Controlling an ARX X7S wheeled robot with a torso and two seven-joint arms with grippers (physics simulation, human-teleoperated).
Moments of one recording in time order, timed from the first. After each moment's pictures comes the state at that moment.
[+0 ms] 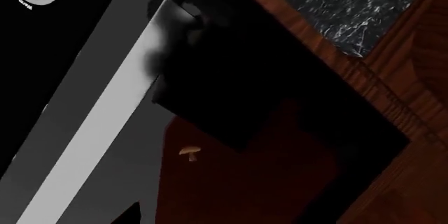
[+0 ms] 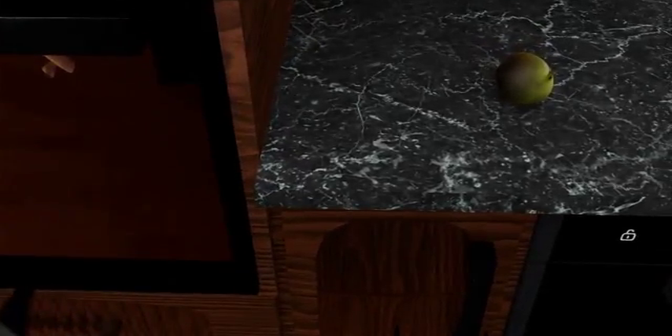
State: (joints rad) left arm -0.19 -0.85 0.22 0.77 0.07 -0.88 0.16; right arm -0.01 0.17 -0.20 -0.04 0.25 -0.01 0.21
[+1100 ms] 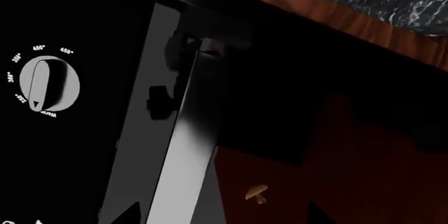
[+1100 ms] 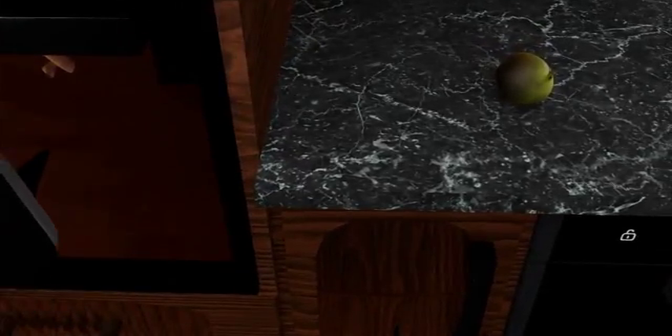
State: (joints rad) left arm -0.77 -0.86 0.60 0.28 0.28 -0.57 0.36; right arm 0.00 0.19 -0.23 -0.02 0.27 -0.01 0.24
